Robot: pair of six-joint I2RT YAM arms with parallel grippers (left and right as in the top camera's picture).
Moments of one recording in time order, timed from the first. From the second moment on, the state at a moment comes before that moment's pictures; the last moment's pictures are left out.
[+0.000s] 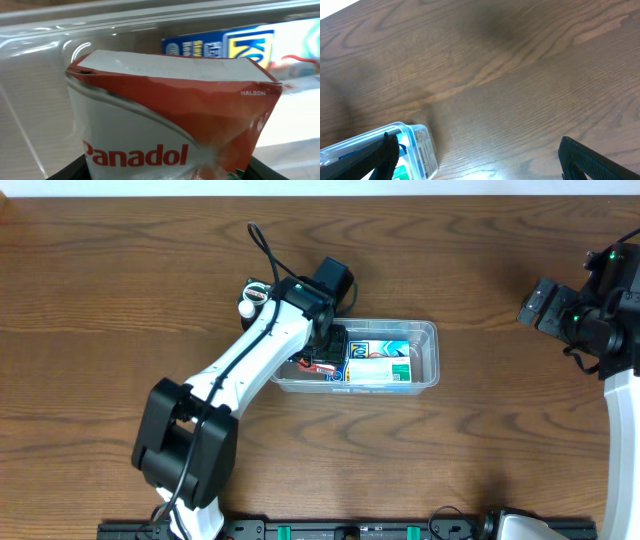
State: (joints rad) left arm -0.55 1.91 1.50 -1.05 0.05 -0.42; right arm -0.19 1.34 1.42 -1.04 -0.01 0.28
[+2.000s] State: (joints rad) left arm -0.51 2.01 1.42 -0.95 -0.07 -0.63; right arm -0.19 1.34 1.42 -1.04 -0.01 0.28
